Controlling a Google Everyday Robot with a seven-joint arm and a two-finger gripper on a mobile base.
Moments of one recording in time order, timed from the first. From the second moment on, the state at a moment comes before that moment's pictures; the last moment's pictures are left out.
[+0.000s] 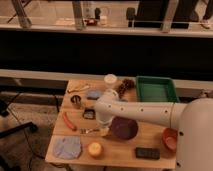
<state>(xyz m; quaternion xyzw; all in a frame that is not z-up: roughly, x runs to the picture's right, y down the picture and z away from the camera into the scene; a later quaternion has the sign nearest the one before) -0.021 0.222 0.836 -0.34 -0.11 -0.11 0.93</state>
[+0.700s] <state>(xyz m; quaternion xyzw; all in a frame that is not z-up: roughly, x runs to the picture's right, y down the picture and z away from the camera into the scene) -0.020 0.222 0.837 -0.34 -0.11 -0.11 0.93</state>
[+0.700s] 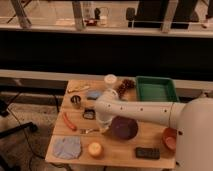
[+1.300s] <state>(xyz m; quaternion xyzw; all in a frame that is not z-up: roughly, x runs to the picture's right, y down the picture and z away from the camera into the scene) -0.024 0.222 0.837 -0.35 -0.11 -0.11 0.92</state>
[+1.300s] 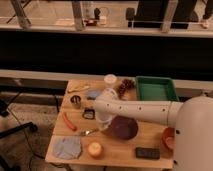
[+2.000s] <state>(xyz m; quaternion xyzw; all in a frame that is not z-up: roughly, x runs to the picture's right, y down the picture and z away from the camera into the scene) -0.028 0.224 0.838 -0.35 -0.11 -0.12 0.92</state>
